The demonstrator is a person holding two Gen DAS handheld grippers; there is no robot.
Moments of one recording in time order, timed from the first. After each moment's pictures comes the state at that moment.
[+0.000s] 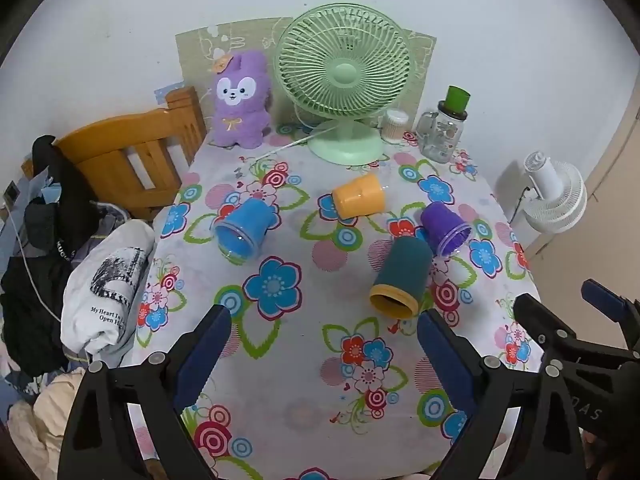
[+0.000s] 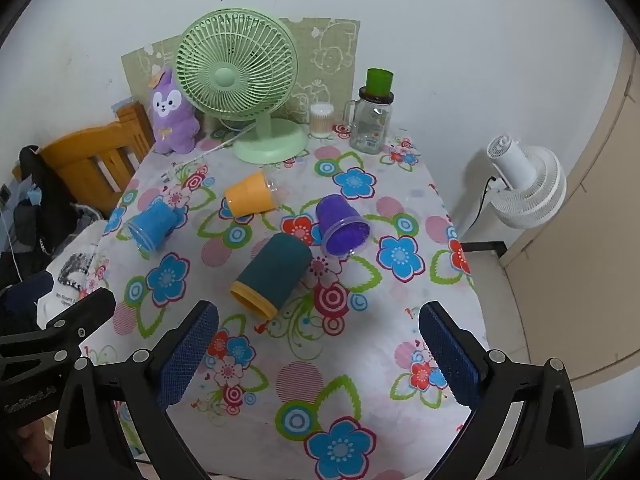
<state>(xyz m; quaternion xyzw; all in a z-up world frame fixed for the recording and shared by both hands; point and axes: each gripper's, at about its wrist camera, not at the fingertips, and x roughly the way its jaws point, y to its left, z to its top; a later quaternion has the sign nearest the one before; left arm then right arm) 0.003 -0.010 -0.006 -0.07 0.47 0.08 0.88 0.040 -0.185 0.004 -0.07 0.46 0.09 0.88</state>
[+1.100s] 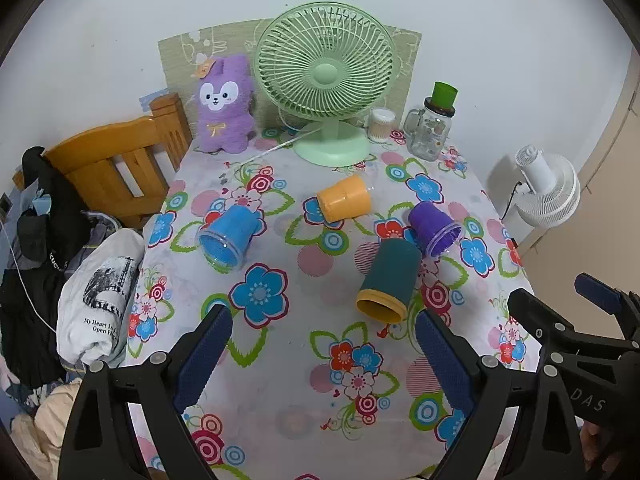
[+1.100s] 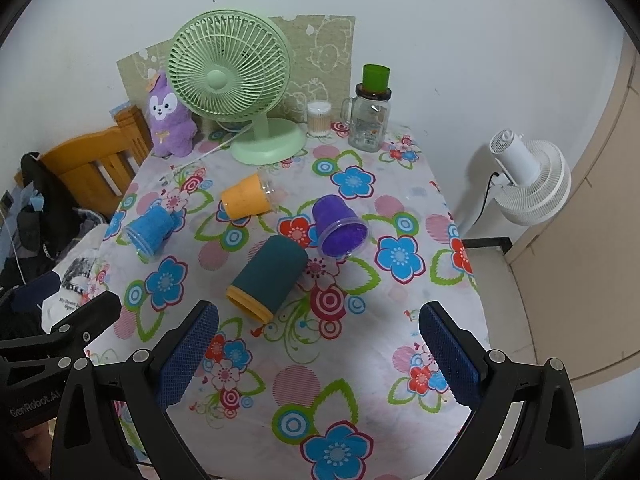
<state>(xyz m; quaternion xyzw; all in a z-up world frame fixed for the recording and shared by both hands) 0.016 -0.024 -0.007 -0.06 0.47 0.06 0.88 0.052 -0.197 0.003 -0.06 0.46 0.10 0.88</state>
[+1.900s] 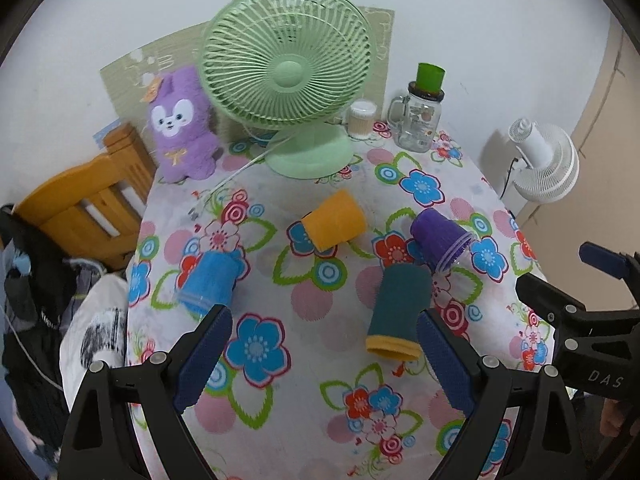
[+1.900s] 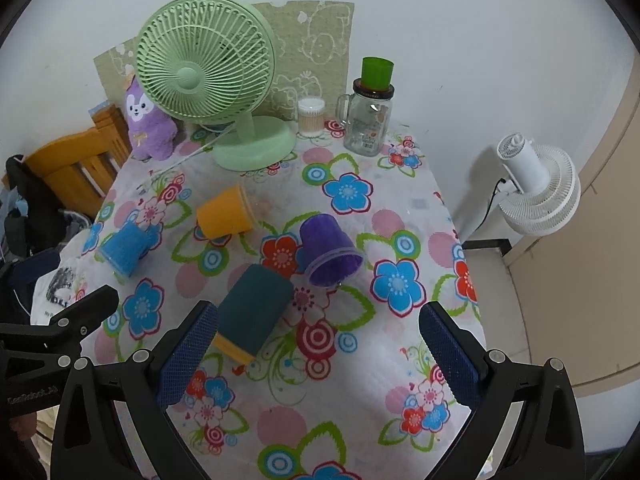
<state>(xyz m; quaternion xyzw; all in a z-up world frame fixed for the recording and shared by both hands) 0.098 -0.019 -0.024 0.01 0.49 0.01 0.87 0.123 -0.191 -0.015 -0.07 0.48 0.09 0.87</state>
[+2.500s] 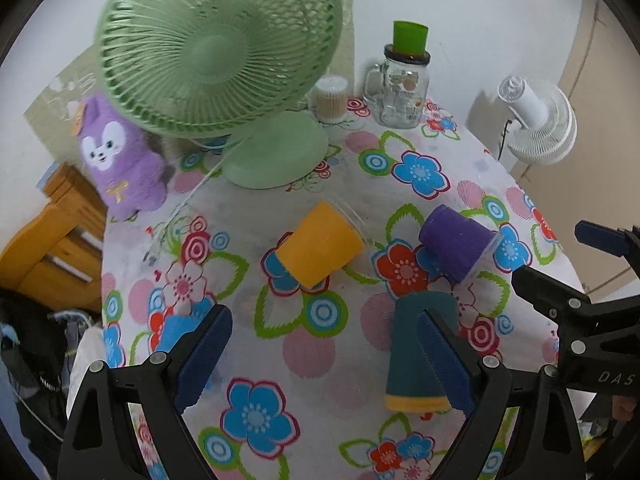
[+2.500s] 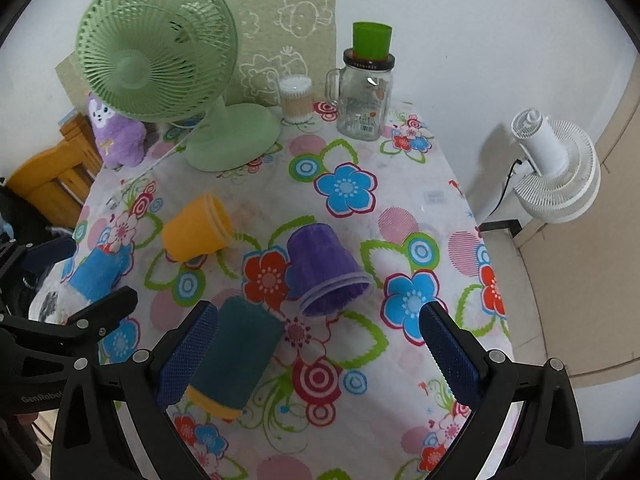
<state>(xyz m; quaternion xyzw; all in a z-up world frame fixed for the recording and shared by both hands) 0.183 -0.026 -0.071 0.07 0.52 -0.06 0.85 0.189 -0.190 -0.063 -0.04 0.51 0.08 0.86</state>
